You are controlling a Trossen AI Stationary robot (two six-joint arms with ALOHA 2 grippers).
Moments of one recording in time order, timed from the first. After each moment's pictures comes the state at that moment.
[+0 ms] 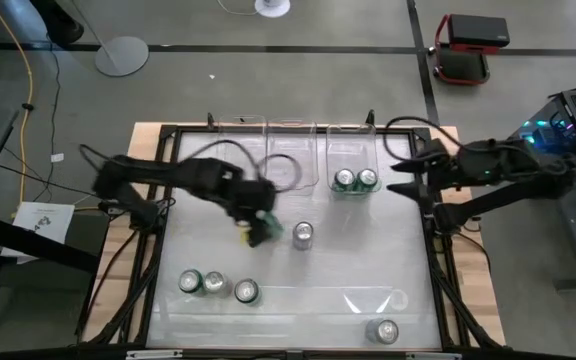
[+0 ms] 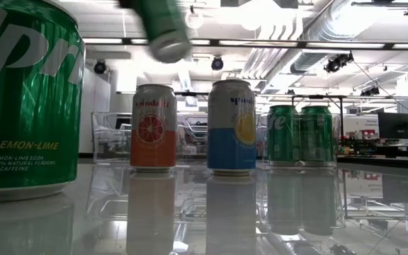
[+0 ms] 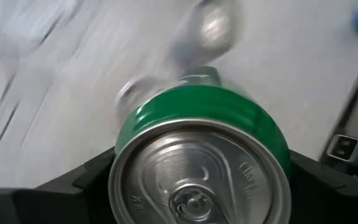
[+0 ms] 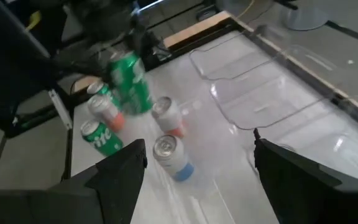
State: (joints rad) left arm -0.15 1.74 1.85 -1.32 -0.04 -0.57; right arm 0.19 0.82 1.33 -1.01 0.31 0.51
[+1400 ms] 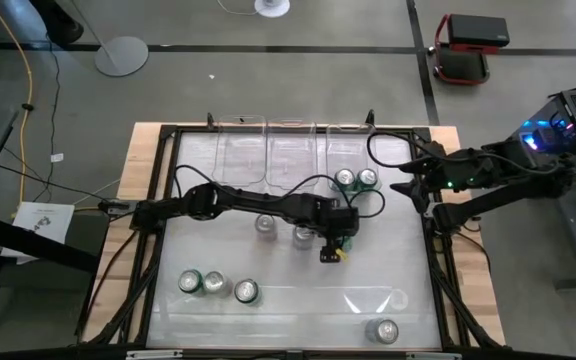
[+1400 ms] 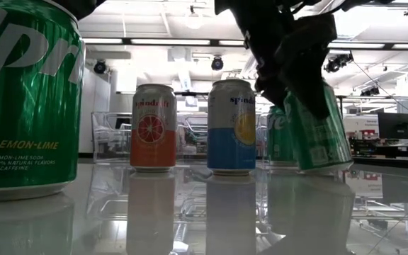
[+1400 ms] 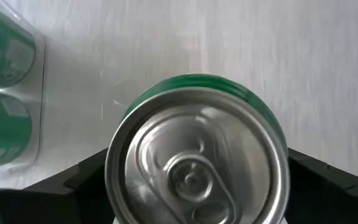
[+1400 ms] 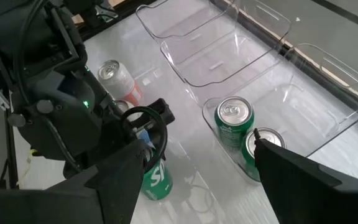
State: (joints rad) left arm -0.09 2.47 2.33 -0.91 -0.08 -0.01; right arm 0.19 0.86 1.33 -1.22 0.39 0.63
